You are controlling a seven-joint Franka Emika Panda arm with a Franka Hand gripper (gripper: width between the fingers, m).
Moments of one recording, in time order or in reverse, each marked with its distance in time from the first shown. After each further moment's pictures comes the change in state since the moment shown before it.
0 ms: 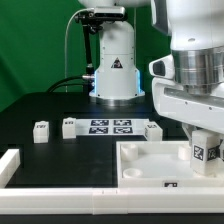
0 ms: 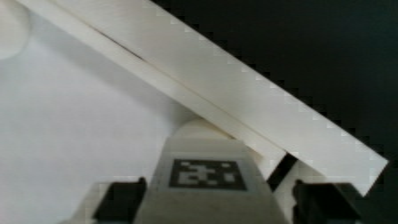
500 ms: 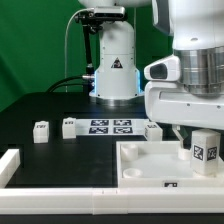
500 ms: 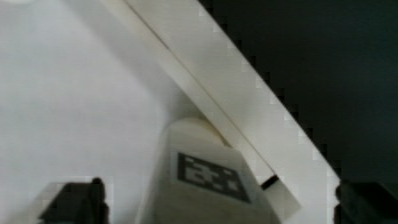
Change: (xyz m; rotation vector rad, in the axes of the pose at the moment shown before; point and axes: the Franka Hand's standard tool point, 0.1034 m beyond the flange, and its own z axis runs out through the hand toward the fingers) arm -0.002 -0.002 0.001 0.001 0.012 -0.433
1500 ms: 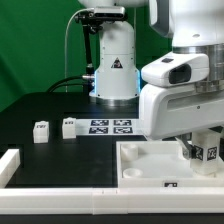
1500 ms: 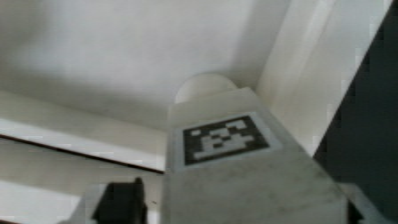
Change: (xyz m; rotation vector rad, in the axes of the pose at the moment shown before) arm 0.010 0.004 -0.002 -0.044 0.056 -0.836
